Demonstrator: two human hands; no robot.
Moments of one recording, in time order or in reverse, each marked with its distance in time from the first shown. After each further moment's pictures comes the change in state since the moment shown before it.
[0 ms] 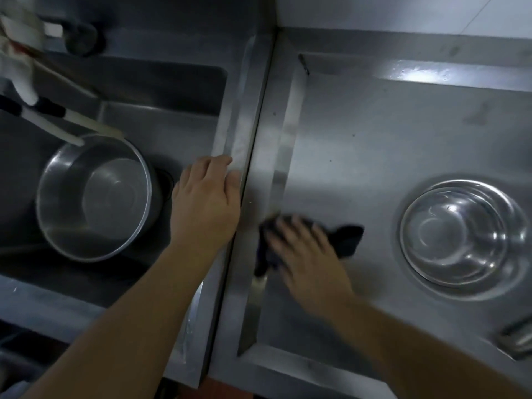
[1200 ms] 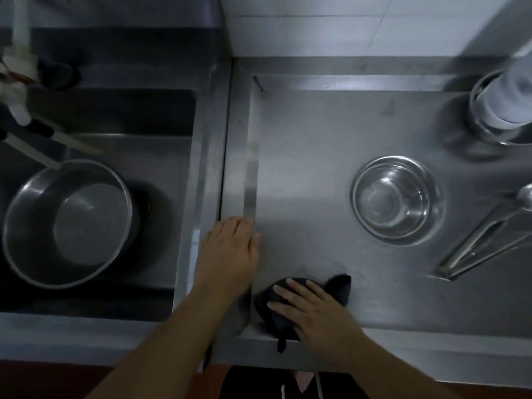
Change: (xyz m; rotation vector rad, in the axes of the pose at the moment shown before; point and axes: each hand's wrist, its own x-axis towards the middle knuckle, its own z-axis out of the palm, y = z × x) left_hand -0.111 -0.003 0.026 0.030 -0.260 0.261; right_hand -0.146 -0.051 -0.001 -0.015 -0.268 -0.051
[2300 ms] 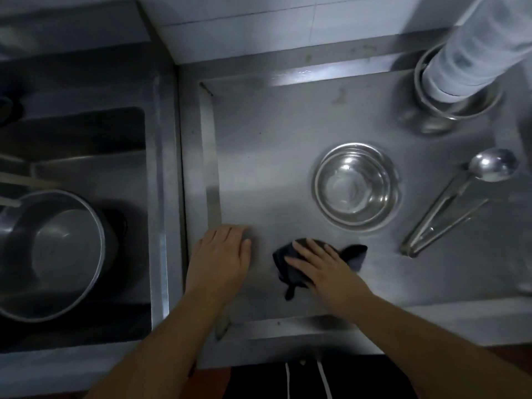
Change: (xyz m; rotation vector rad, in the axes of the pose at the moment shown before) left_hand 0.017 0.045 0.012 0.118 -0.099 0.081; right_hand -0.024 0.089 -0.021 0.271 0.072 0.273
